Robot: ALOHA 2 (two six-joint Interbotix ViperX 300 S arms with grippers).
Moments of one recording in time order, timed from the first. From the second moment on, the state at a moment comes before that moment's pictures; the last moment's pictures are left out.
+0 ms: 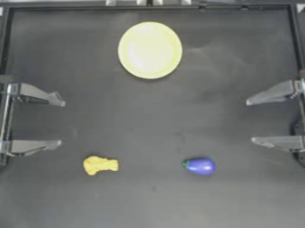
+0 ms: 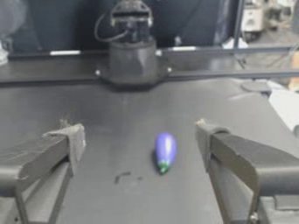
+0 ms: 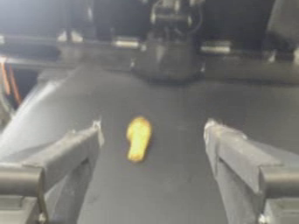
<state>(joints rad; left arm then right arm) 0.00 -0.95 1.15 0.00 -0.20 0.03 0.01 -0.96 1.09 0.00 0.03 0.02</state>
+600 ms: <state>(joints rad) 0.02 -0.95 1.15 -0.01 -0.17 0.02 0.03 -0.58 0.72 0.02 0.76 0.19</state>
